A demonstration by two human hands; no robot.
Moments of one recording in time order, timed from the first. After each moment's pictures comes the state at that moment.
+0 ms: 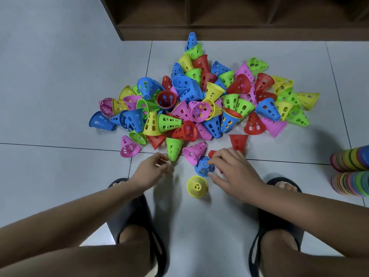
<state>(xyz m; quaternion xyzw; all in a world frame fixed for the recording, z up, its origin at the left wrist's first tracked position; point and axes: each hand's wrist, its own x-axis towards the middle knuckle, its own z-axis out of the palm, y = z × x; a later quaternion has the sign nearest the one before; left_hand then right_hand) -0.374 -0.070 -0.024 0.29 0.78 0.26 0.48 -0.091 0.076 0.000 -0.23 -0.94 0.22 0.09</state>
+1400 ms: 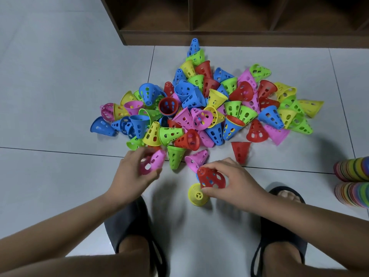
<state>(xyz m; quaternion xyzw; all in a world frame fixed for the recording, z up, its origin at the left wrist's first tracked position) -0.397 -0.086 0.049 0.46 0.80 0.27 0.28 -0.109 0.072 0.042 -0.33 -0.82 0.47 0.04</state>
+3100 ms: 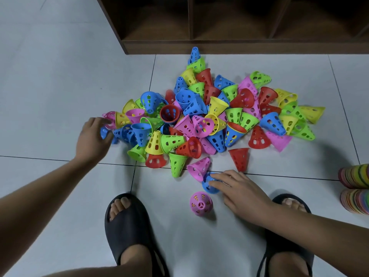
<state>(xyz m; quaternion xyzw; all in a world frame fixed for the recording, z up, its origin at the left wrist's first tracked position) -0.573 -0.045 0.009 0.44 0.87 0.20 0.06 -0.083 0.082 -0.012 -0.17 -0.97 0.19 -0.01</state>
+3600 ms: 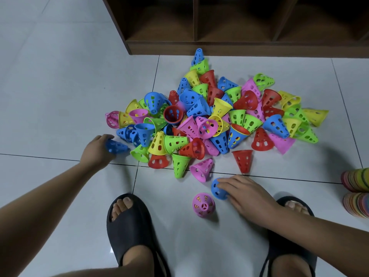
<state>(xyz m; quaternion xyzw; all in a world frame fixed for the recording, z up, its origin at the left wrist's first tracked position) -0.596 -0.071 -0.037 0.39 0.90 0.04 0.18 -0.073 0.085 -0.023 -0.18 -0.96 0.23 0.01</state>
